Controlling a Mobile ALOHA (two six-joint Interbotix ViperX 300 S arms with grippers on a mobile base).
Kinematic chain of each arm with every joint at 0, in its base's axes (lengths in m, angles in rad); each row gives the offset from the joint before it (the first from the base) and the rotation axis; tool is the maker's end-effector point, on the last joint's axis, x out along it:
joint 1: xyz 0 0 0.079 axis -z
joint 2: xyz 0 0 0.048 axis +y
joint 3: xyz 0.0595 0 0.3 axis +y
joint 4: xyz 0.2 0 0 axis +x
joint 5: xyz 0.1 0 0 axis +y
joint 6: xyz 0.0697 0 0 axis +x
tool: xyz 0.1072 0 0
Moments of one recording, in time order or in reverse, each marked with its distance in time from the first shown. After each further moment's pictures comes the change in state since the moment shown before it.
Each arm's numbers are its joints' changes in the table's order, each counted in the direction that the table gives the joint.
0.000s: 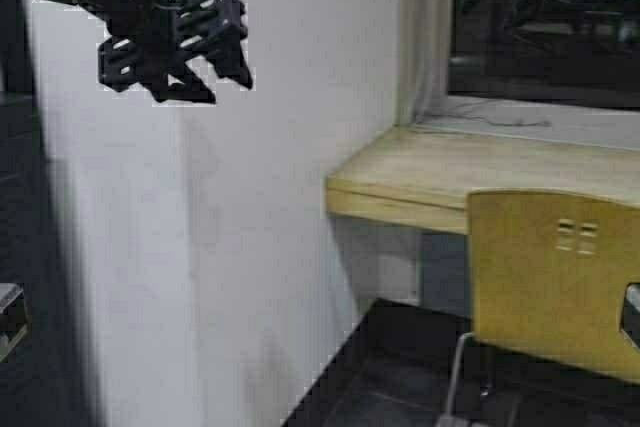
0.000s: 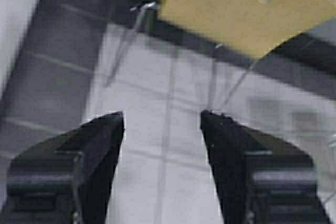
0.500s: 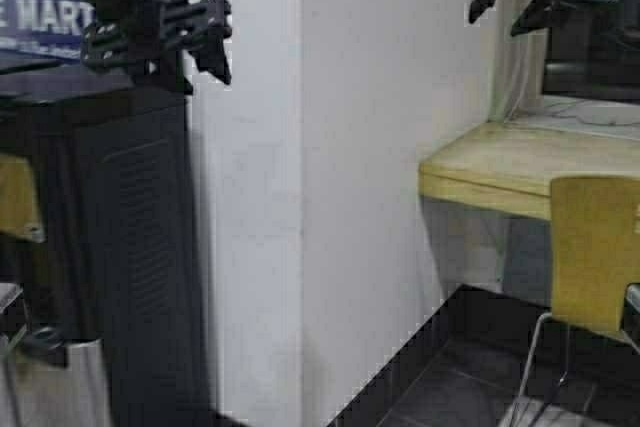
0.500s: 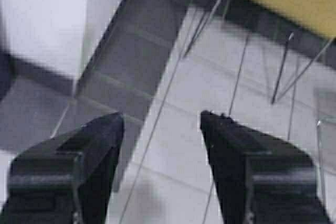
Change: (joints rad) left arm -0.057 -0.020 -0.092 -0.014 0.164 0.075; right arm 0.017 0.006 0.000 -0.005 0.029 -0.006
